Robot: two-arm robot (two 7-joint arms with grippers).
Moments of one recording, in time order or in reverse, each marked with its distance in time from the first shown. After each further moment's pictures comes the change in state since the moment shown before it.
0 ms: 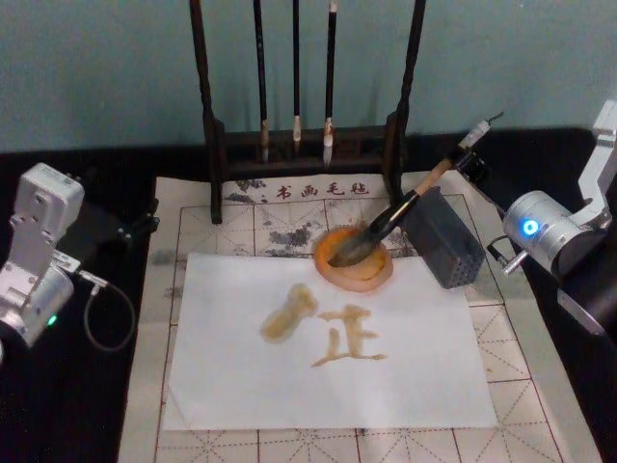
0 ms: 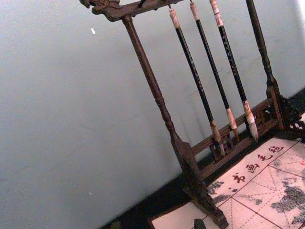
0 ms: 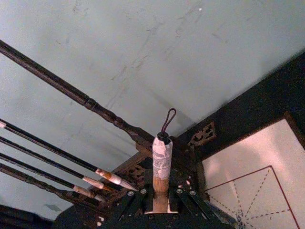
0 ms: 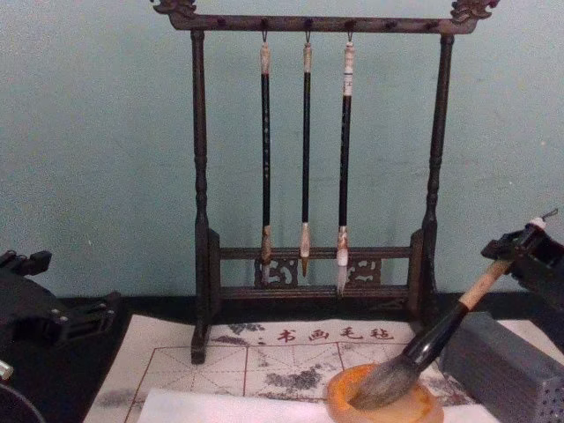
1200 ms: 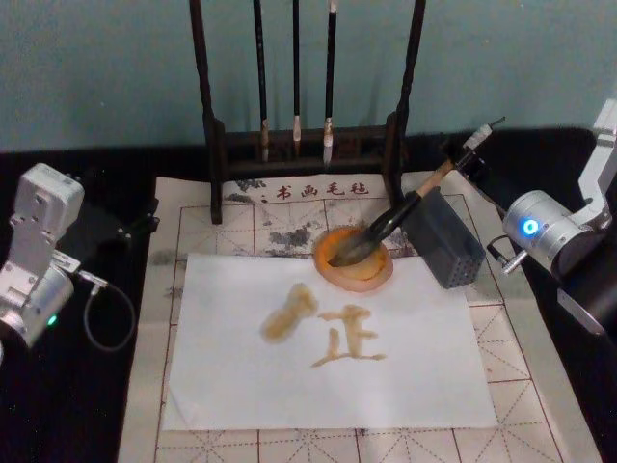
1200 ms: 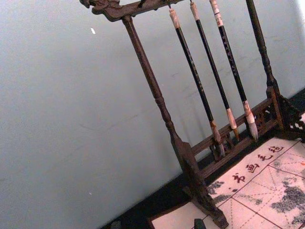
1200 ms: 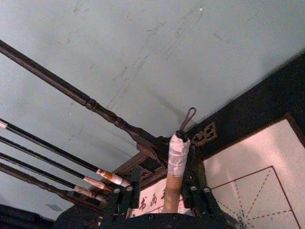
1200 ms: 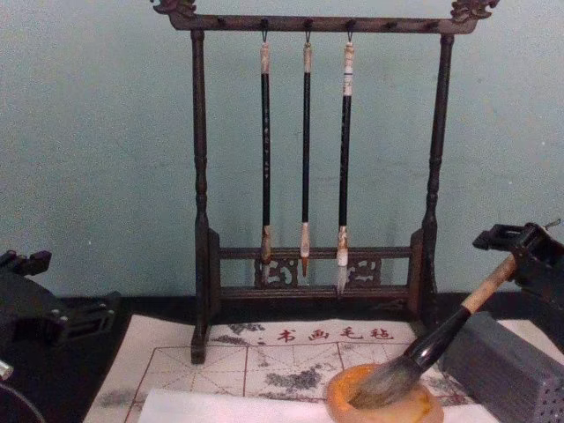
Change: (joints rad) left arm 0.000 0.000 0.000 0.000 0.000 0.000 0.000; right arm 0.000 -0.003 0.005 0.002 -0.002 0.003 0.005
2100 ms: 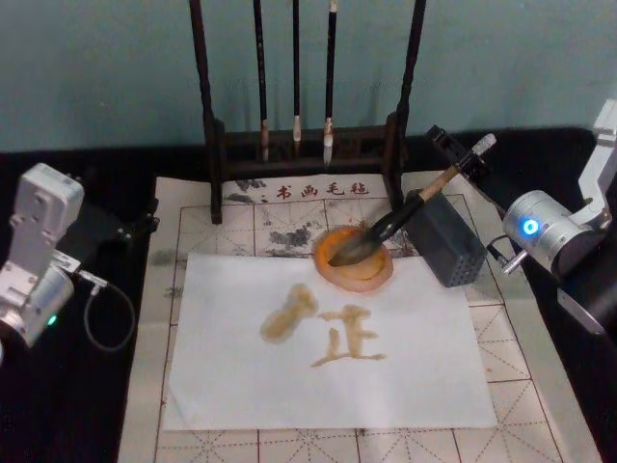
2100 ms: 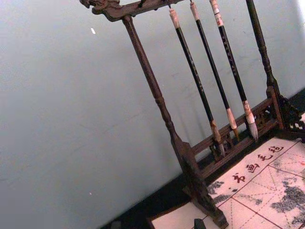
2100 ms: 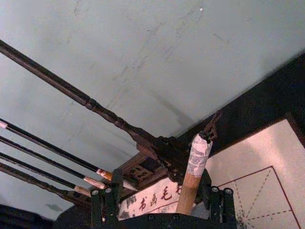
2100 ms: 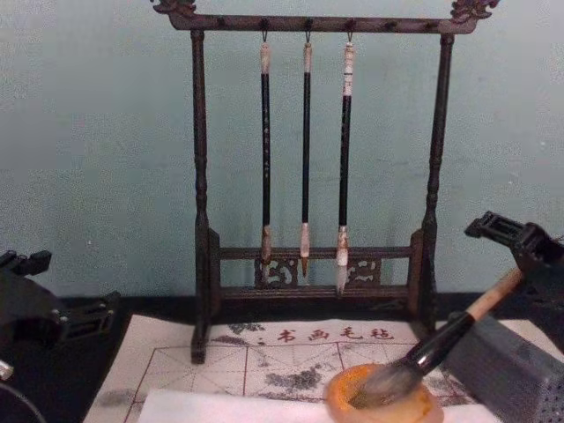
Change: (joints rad) left arm 0.000 0.000 0.000 0.000 0.000 0.000 0.000; right arm 0.000 0.000 0.000 0.000 0.000 0.000 0.000
